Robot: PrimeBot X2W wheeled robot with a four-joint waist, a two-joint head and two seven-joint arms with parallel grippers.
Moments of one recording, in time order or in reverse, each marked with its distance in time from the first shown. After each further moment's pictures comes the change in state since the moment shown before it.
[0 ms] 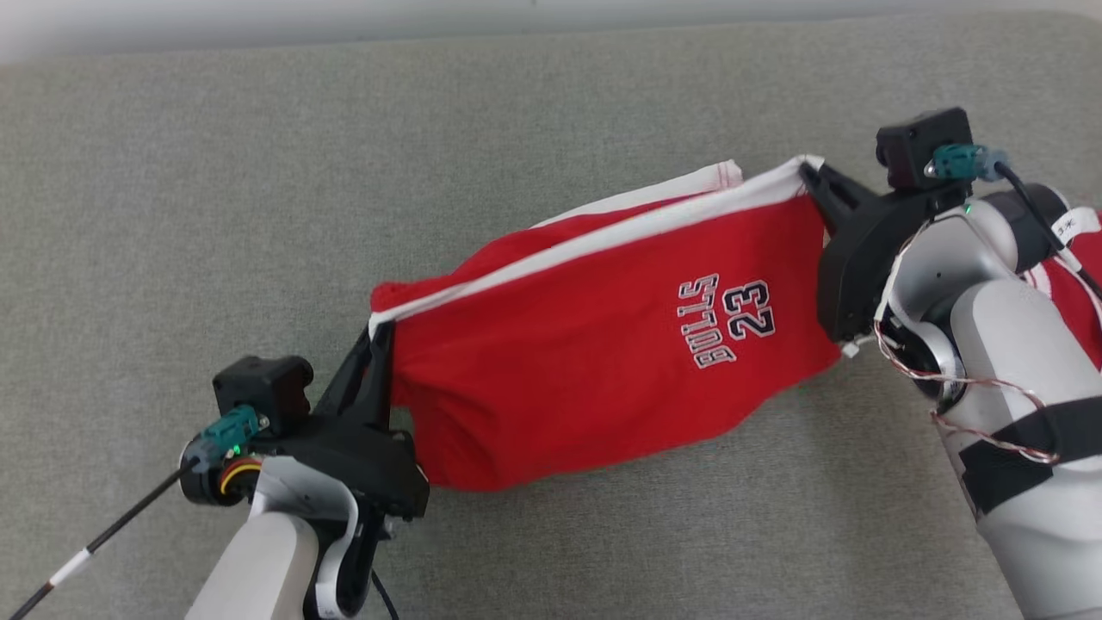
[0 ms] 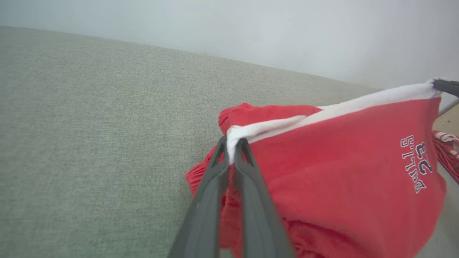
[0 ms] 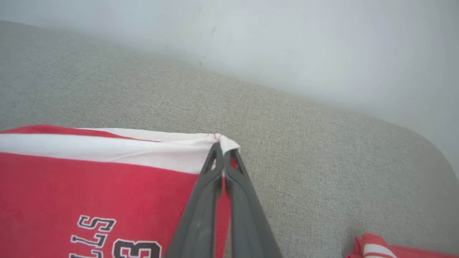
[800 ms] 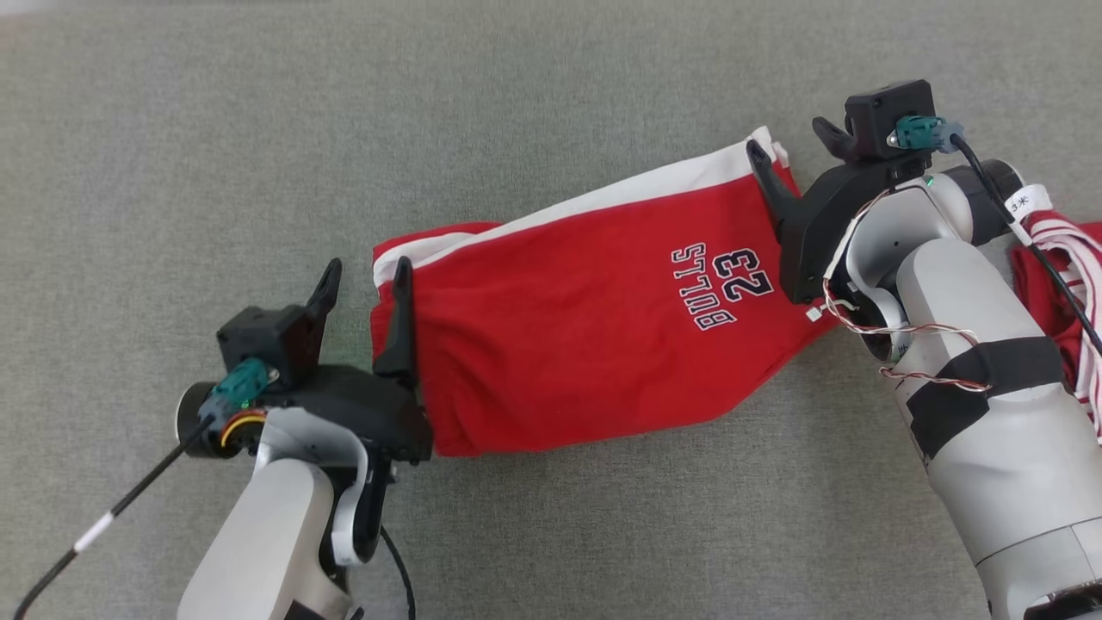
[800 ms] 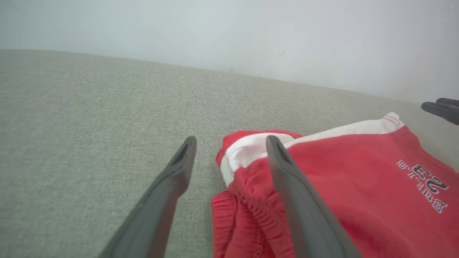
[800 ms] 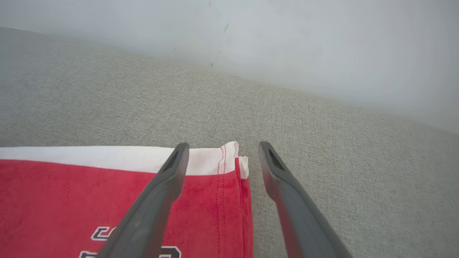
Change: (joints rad) left arm -0.142 -0.032 -0.012 0.129 0.045 0.046 -0.069; right arm -0.179 0.101 0.003 0.361 -0.061 0.000 -0.215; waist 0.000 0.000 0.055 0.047
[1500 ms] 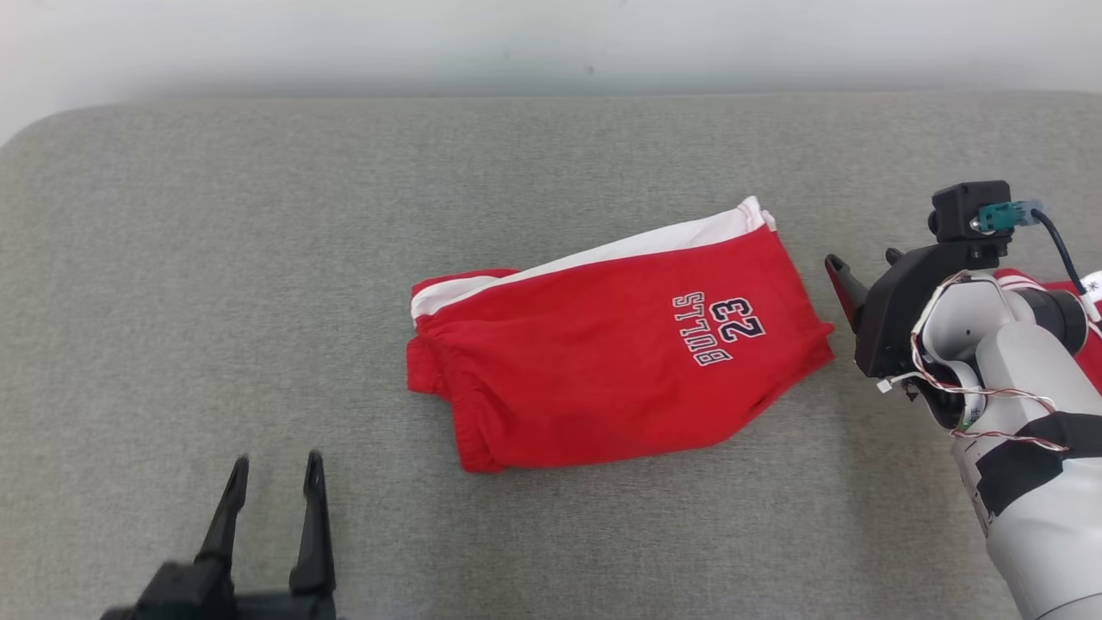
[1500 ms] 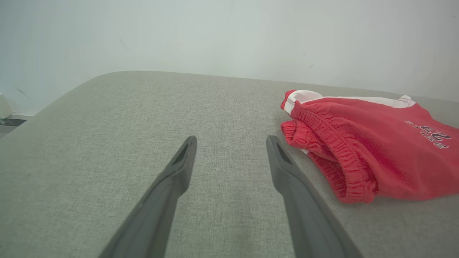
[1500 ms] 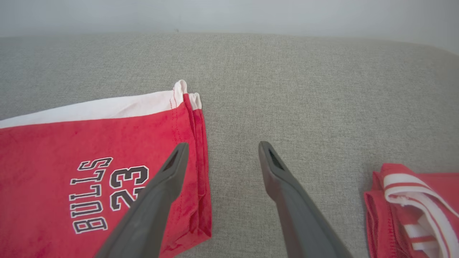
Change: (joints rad) left arm 0.467 0.091 0.115 -0.206 0.093 -0.004 -0.226; right arm 0.156 -0.080 -0.103 0.022 0.157 0.000 0.152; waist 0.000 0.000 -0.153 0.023
